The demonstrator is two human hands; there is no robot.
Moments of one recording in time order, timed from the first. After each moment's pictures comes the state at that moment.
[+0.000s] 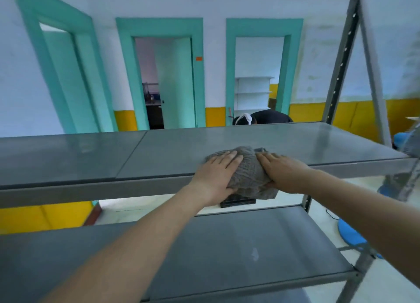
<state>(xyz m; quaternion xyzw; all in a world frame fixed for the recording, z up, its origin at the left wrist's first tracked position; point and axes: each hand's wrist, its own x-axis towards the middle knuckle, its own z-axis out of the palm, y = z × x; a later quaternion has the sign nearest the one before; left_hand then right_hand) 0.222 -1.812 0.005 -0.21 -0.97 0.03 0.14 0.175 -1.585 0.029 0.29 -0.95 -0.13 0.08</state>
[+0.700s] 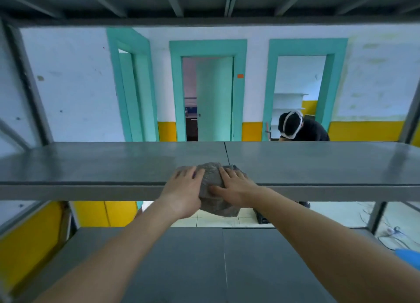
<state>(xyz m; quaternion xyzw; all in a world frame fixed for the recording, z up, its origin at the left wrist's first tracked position) 0.369 -2.137 0.026 0.00 -0.99 0.02 0.11 0.280 -1.973 0.022 0.31 -0.95 0.09 -0.01</state>
